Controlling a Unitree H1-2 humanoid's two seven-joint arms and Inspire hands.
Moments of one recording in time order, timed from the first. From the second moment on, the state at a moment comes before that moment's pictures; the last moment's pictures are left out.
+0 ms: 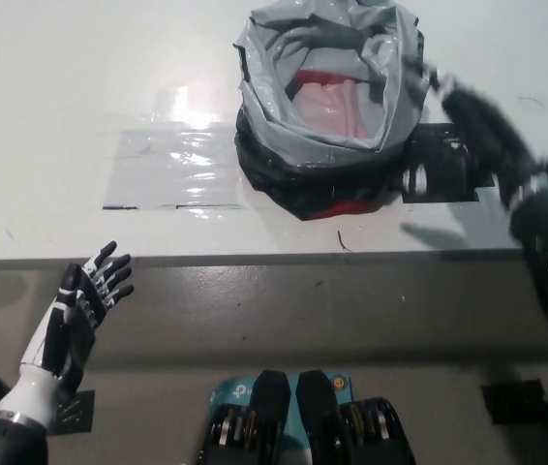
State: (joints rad) left_arm -0.13 0.24 0.10 -0.03 -0.23 0.10 -0.23; right_arm -0.63 -0.36 0.29 0.01 -0.42 0.30 0.20
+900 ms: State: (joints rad) left_arm -0.20 0.27 0.07 -0.02 -0.23 0.09 -0.25; right_arm -0.22 -0.17 0.23 -0.03 -0.44 -0.09 -0.09
